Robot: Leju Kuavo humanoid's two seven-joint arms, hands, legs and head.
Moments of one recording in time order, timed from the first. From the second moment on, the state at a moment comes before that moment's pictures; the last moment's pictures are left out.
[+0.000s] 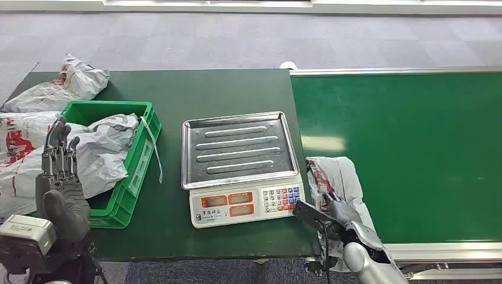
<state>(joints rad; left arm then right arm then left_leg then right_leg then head) 0.11 0.04 -0.19 -2.04 -0.23 0.25 -0.13 -0.17 -0.16 0.29 -1.11 0.71 0.18 0.29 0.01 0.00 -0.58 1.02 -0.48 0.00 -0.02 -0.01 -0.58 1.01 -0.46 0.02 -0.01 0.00</state>
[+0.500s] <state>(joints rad) 0.12 0.03 -0.19 -2.05 -0.23 0.26 -0.13 -0.17 -0.15 0.34 -1.09 0.81 0.15 0.31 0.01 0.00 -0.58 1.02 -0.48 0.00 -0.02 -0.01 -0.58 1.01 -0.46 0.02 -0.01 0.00</state>
